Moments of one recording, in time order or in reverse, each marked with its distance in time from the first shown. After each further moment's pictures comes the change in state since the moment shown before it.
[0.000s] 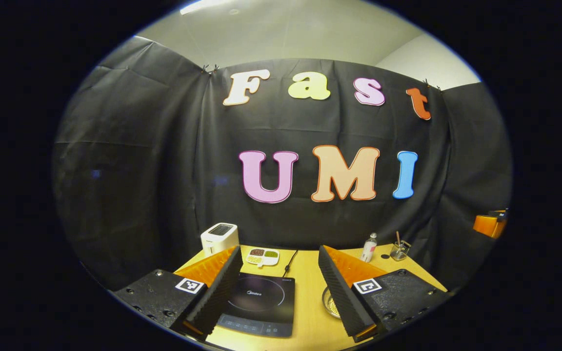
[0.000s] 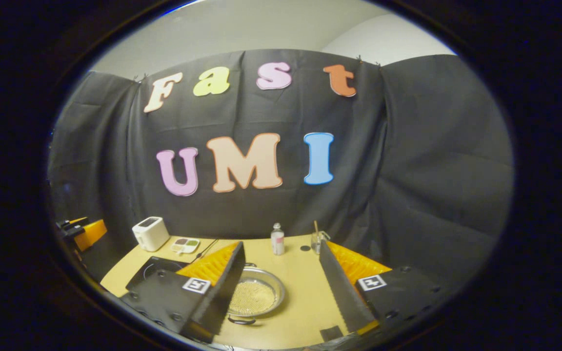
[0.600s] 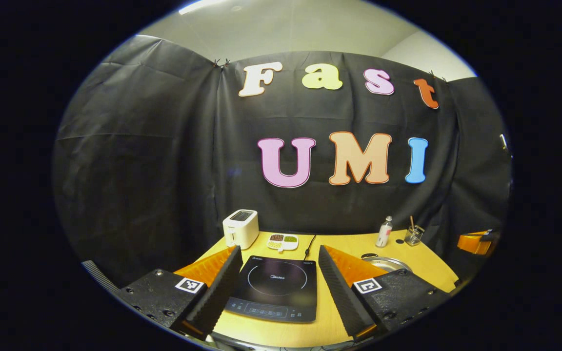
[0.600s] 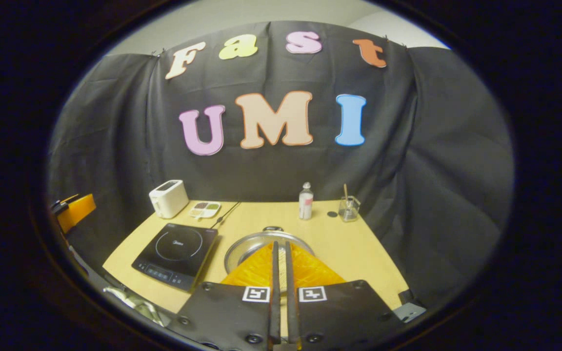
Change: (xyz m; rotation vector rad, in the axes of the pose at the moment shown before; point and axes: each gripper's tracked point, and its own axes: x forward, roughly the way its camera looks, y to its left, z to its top) left arm -0.034 0.045 -0.033 0.026 0.055 0.072; right arm 0.009 0.067 -0.105 -0.052 0.209 0.120
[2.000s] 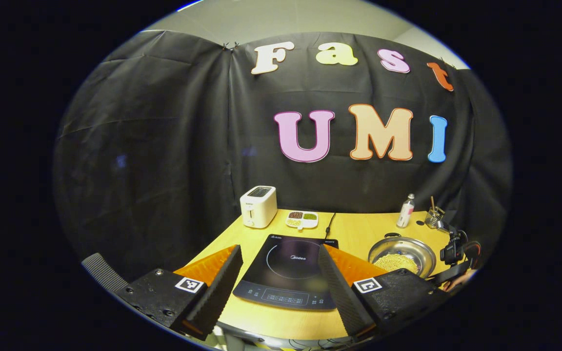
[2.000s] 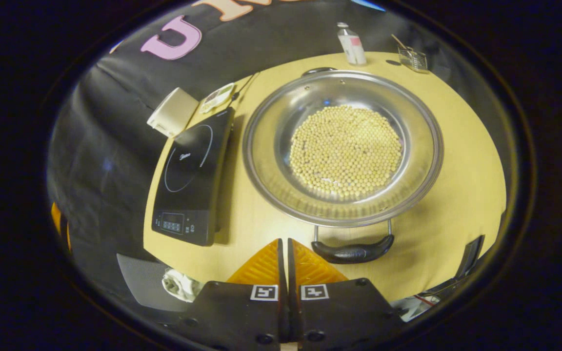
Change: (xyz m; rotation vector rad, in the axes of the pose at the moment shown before) left arm 0.015 0.037 -0.056 0.008 0.140 0.098; right arm 0.124 0.099 -0.249 0.271 0.817 0.213
